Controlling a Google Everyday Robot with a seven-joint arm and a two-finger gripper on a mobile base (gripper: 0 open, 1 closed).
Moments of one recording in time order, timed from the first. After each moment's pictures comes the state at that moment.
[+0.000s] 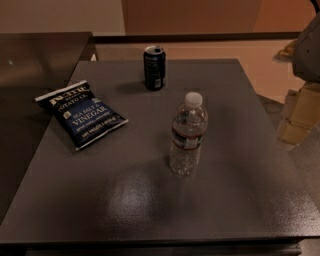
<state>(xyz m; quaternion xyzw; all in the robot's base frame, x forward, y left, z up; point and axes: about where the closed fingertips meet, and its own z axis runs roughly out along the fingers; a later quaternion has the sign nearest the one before) 0.438 -0.217 0.976 -0.60 0.78 -0.03 0.16</state>
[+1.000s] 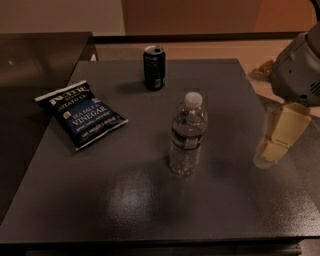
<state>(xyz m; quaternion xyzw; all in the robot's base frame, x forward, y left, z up) 0.422 -0.175 0.951 -0.63 0.75 0.05 0.19</state>
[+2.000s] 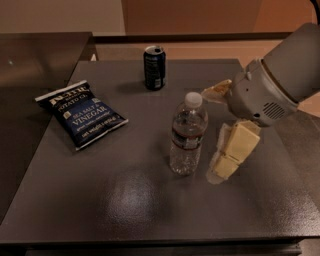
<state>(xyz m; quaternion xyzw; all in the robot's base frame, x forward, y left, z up) 0.405 -0.089 0.927 -0.64 0.71 0.19 0.24</state>
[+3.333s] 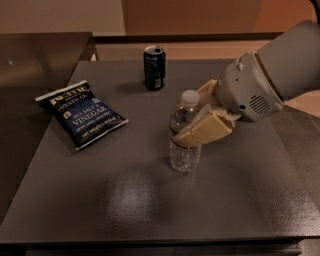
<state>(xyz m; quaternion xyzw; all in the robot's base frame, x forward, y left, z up) 0.410 -0.054 0.949 -0.60 0.70 0.24 0.29</state>
